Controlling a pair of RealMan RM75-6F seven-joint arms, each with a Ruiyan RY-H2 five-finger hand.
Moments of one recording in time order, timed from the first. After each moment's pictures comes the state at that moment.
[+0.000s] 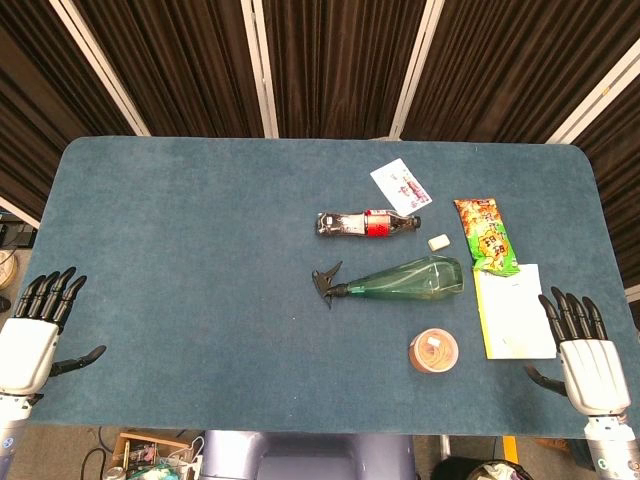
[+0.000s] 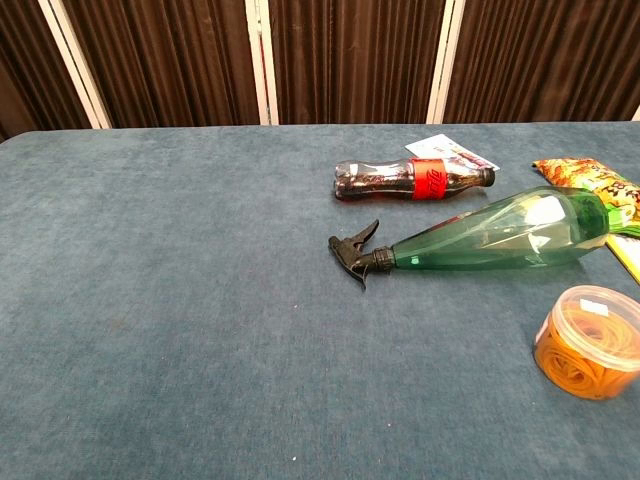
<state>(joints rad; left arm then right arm) -0.12 -1.22 -0.02 -1.50 1.65 1.57 0.07 0.06 -1.16 0.03 -1.59 -1.58 1.53 -0.16</state>
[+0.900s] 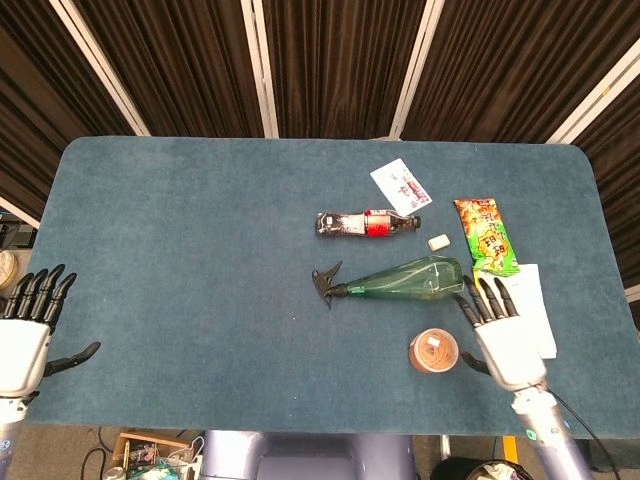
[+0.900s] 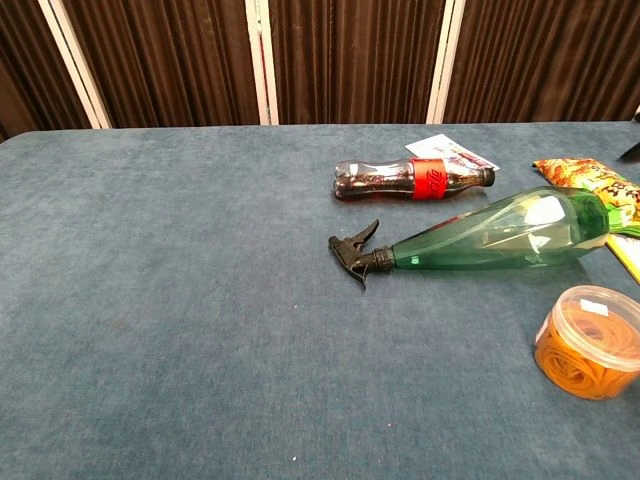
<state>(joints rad) -0.10 -1.24 -0.04 -1.49 1.65 1.62 0.10 0.22 -1.28 0.09 -1.71 -1.61 1.33 -0.51</state>
